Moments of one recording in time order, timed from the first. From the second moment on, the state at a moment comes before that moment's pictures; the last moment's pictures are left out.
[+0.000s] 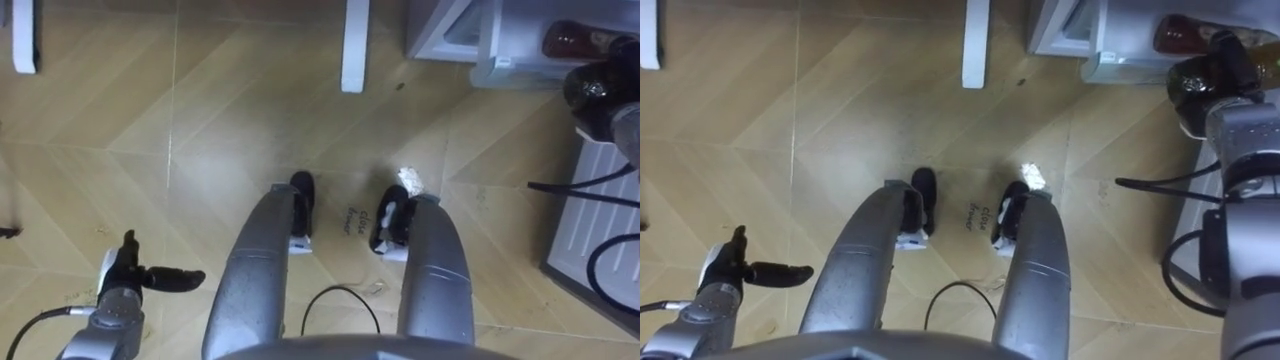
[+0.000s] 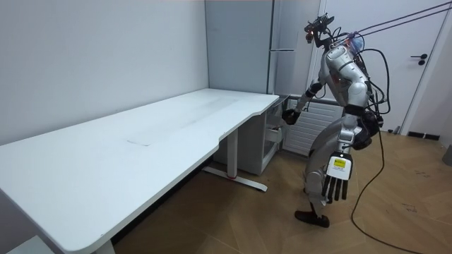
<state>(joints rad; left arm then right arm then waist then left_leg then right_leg) 0.17 0.46 -0.32 0.68 -0.32 0.12 0.32 -0.67 -0.65 0.02 1.25 1.64 0.13 -0.25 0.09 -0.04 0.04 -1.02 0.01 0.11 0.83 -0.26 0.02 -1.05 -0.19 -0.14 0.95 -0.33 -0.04</state>
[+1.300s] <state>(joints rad) 0.20 0.47 -0.32 0.73 -0.32 0.12 0.18 -0.78 -0.65 0.06 1.24 1.51 0.12 -0.35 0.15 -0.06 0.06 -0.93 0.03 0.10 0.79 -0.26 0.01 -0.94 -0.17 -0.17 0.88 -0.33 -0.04</state>
